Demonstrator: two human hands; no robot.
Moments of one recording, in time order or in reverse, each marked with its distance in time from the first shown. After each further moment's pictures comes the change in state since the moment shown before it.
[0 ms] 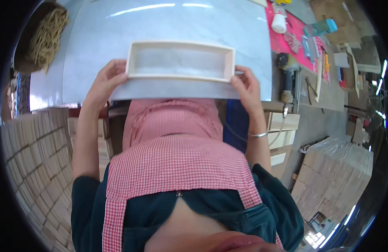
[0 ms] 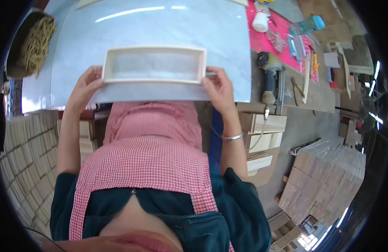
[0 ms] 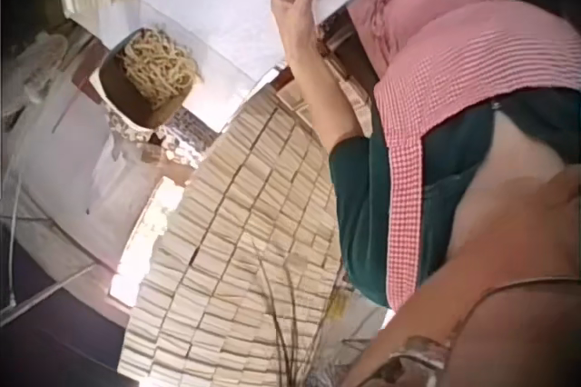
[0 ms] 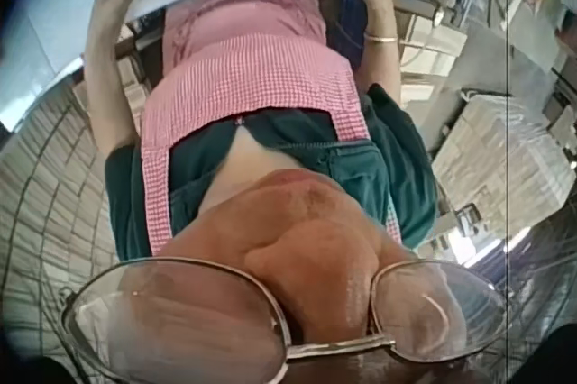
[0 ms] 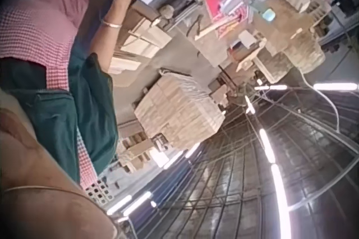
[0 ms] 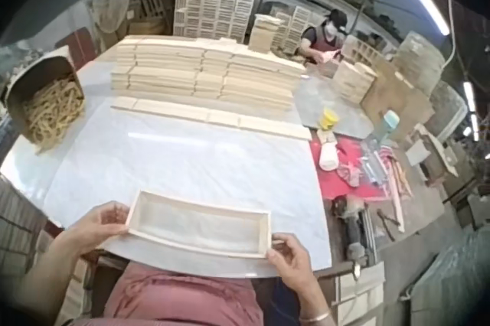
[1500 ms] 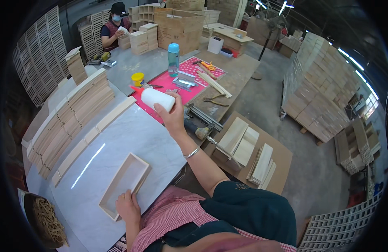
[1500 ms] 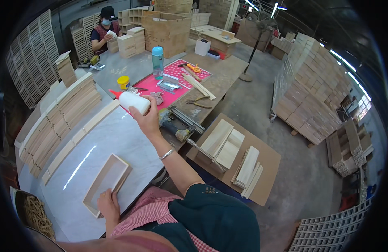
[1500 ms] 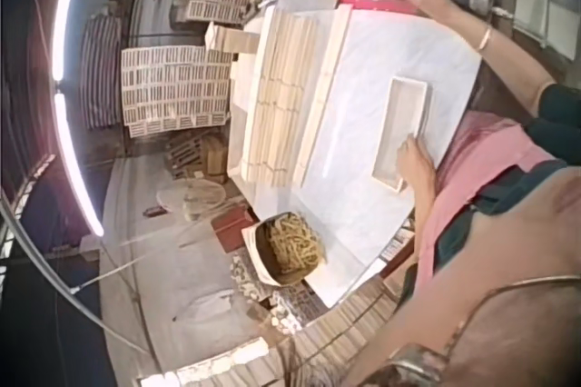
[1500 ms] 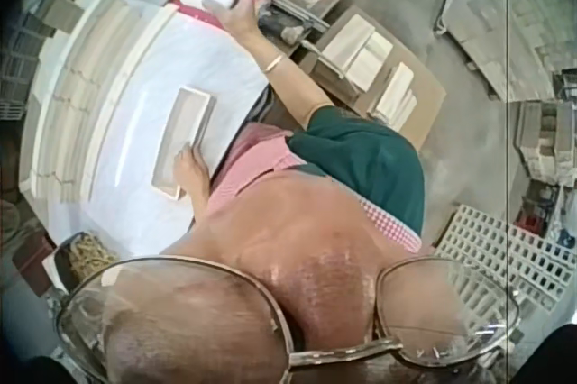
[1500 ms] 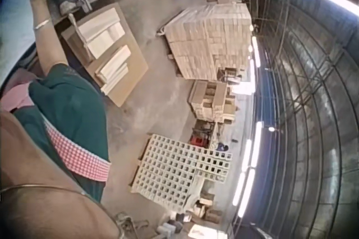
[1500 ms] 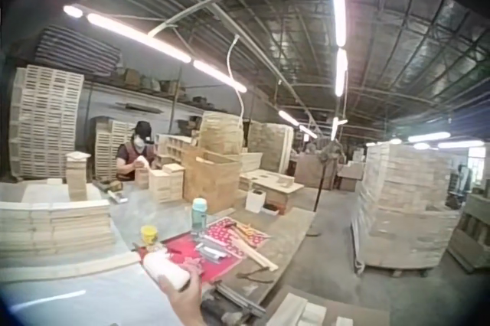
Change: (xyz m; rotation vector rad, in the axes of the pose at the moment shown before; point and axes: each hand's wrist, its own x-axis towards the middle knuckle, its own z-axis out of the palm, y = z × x) left_hand 0.034 -0.011 0.140 1.184 0.134 0.804; right_hand 0.074 -0.104 -0.077 0.224 0.958 -0.617
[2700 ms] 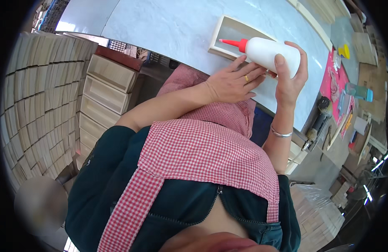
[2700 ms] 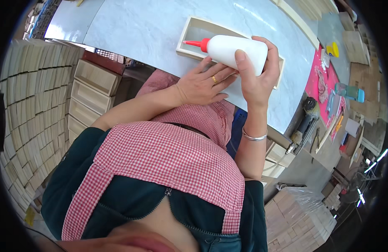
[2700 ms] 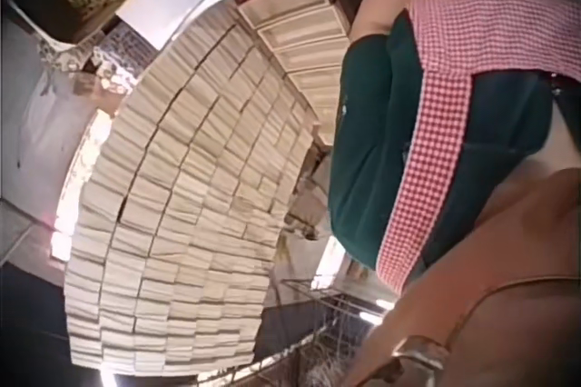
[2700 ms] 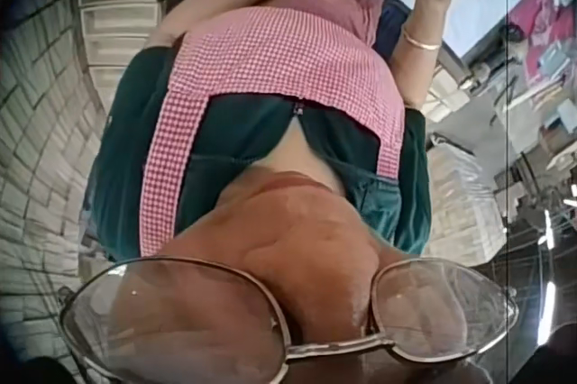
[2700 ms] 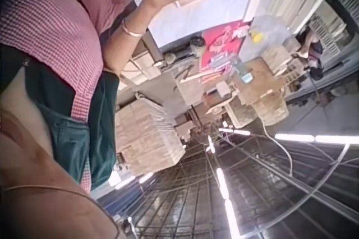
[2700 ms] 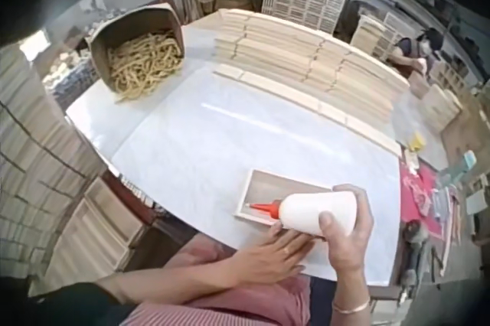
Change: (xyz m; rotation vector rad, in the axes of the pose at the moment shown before) left_hand -0.047 0.007 0.046 0.036 0.362 0.114; right_hand -0.189 -0.010 0.092 -0.164 -1.023 0.276
